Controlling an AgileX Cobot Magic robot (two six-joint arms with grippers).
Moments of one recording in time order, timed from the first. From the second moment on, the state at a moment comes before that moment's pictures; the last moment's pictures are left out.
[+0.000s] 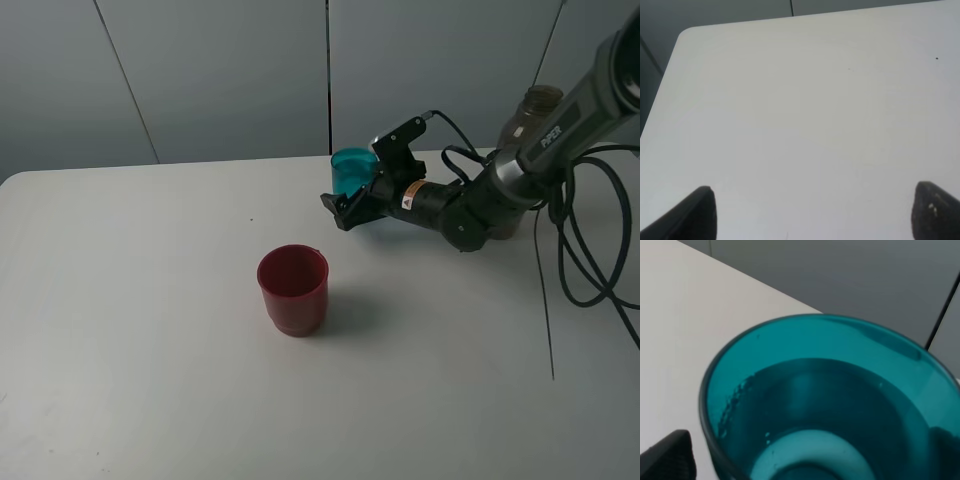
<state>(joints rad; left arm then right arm) 0.05 0.00 -0.51 0.02 1.09 0.06 0.37 2.34 -1.08 -0.35 -0.80 0.04</state>
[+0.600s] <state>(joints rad) 0.05 0.00 -0.51 0.02 1.09 0.05 0.37 2.38 -1.15 -0.35 -0.80 0.05</state>
